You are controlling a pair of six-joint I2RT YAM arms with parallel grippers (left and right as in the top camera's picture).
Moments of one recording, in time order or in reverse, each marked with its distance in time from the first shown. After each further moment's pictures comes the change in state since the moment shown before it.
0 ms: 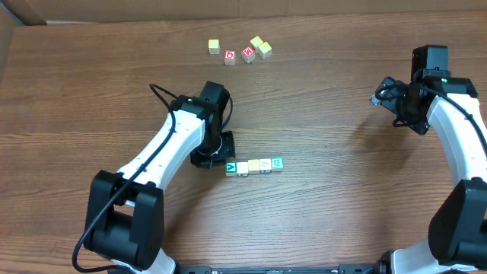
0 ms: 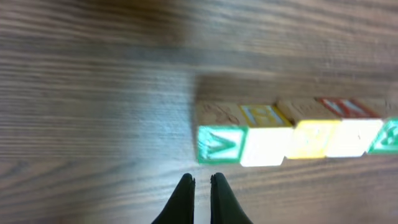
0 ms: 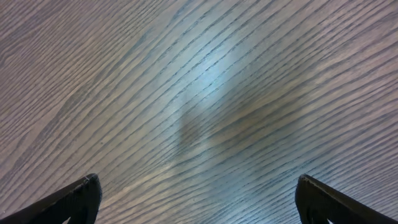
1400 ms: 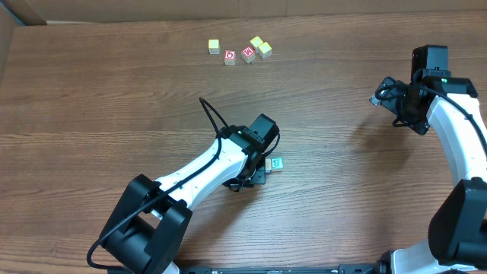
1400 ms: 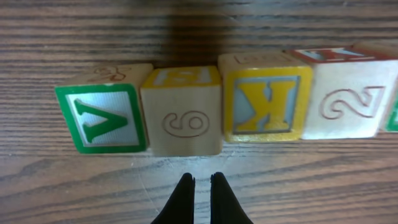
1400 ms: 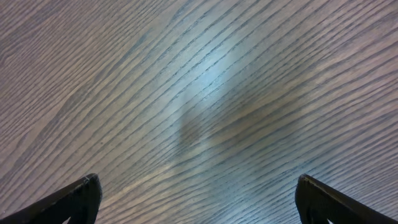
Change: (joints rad) left arm -0.301 0.000 -0.129 0.165 -0.162 -0.188; right arm 0.000 0.000 0.000 -0.001 0.000 0.000
